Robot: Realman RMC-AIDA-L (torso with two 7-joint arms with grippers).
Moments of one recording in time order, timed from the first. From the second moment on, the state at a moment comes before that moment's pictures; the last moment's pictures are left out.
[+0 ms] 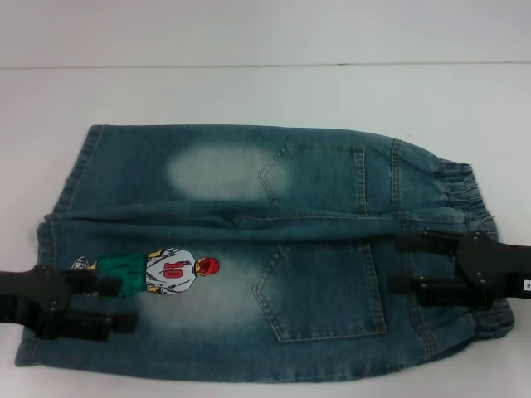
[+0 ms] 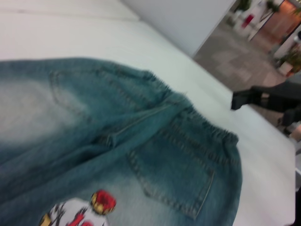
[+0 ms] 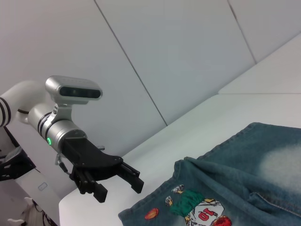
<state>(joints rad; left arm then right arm) -0.47 -2.04 0.45 0.85 2.41 1.93 -1.68 0.42 2.08 -0.55 -0.65 -2.09 -1.82 1.48</state>
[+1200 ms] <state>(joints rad) -0.53 -2.00 0.42 0.94 2.71 1.83 -1.85 0.43 2.08 -0.54 -0.65 -2.09 -1.81 1.48</state>
